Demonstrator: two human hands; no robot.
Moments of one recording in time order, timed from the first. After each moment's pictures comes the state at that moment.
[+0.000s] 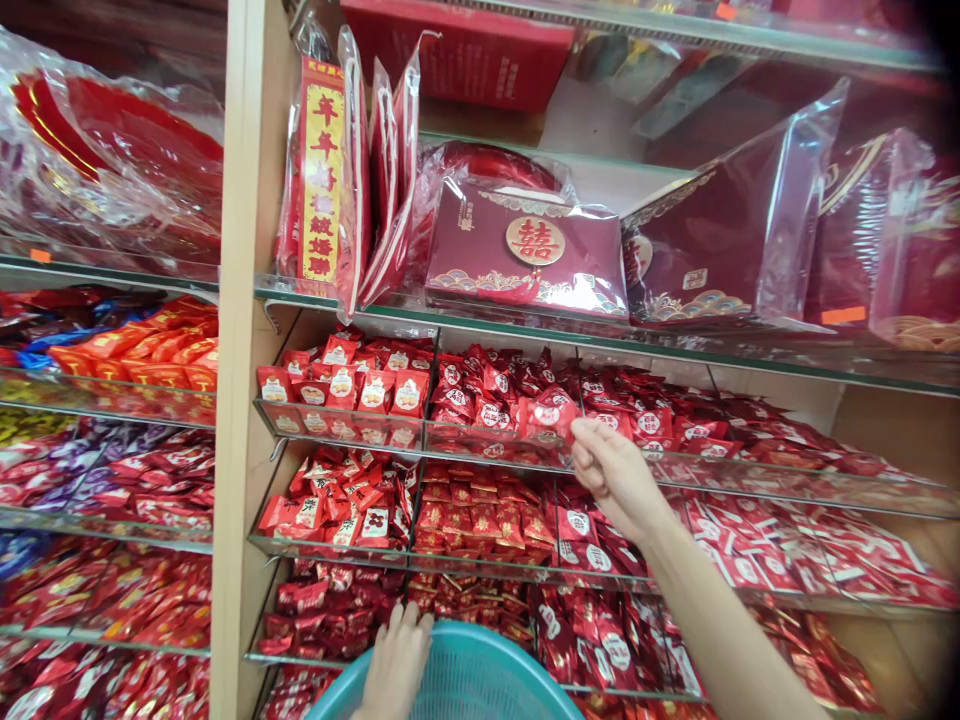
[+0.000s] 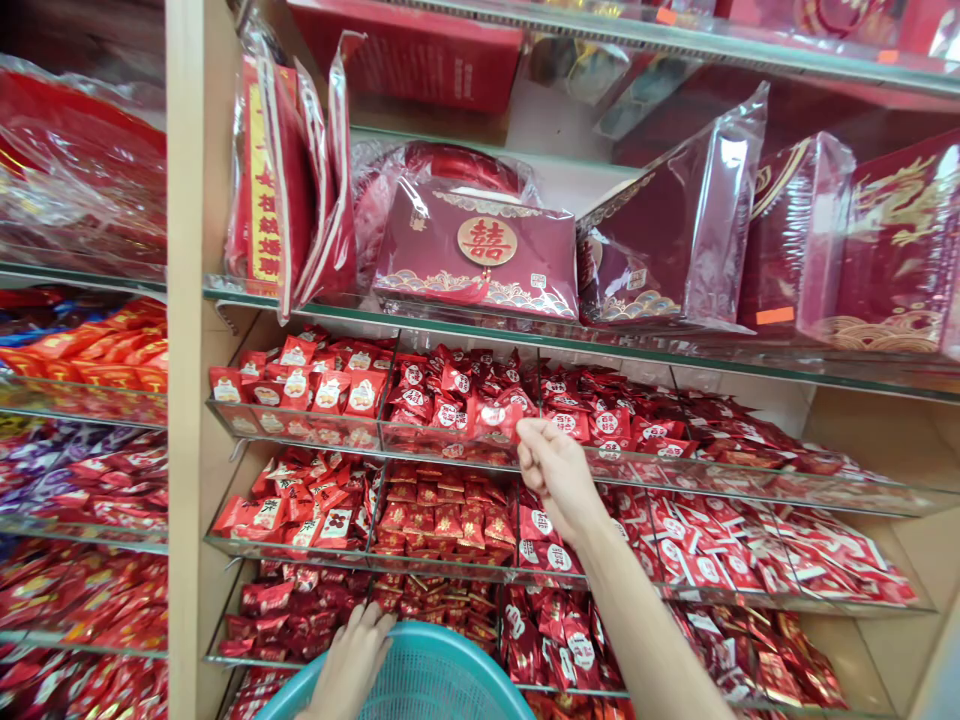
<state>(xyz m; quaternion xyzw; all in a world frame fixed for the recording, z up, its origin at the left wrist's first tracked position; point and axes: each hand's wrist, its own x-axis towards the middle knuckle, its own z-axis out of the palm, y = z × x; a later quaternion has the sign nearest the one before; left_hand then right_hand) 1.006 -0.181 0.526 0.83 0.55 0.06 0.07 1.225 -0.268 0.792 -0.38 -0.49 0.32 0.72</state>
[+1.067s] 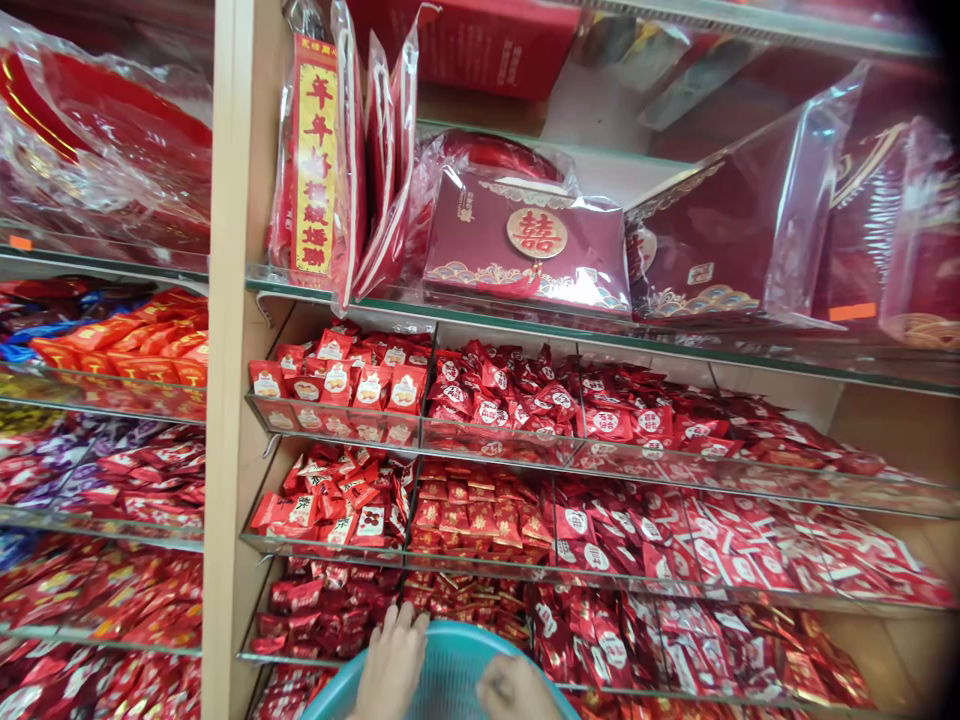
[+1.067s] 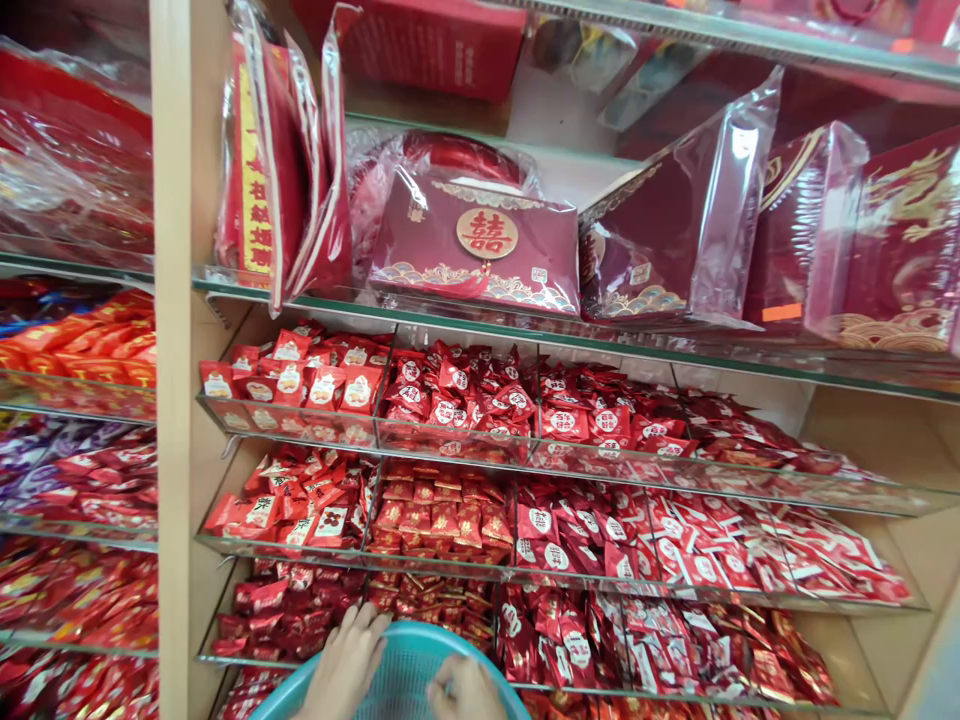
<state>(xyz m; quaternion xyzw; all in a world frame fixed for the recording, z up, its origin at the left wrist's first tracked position) 1.006 -0.181 0.518 0.83 0.55 0.07 0.07 1.183 -0.272 0.539 -0.67 -0.60 0.27 0.33</state>
